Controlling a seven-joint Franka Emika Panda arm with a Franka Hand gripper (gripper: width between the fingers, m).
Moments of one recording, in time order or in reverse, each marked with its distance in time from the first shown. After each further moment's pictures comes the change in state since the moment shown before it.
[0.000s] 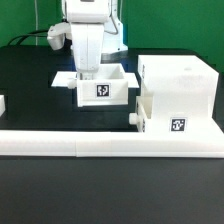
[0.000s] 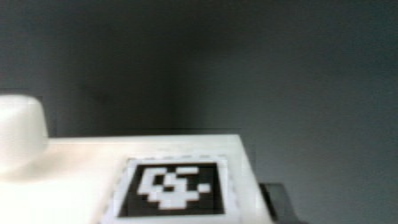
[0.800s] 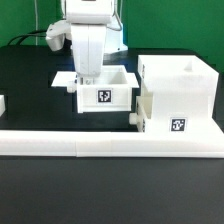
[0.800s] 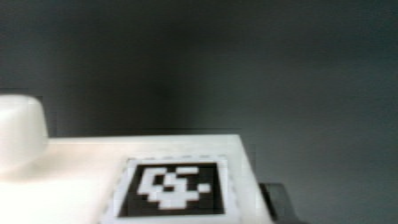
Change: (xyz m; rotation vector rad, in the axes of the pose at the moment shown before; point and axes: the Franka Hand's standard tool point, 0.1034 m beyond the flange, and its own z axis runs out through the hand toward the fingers) arm 0.002 0.032 -0.004 0.020 0.000 -0.008
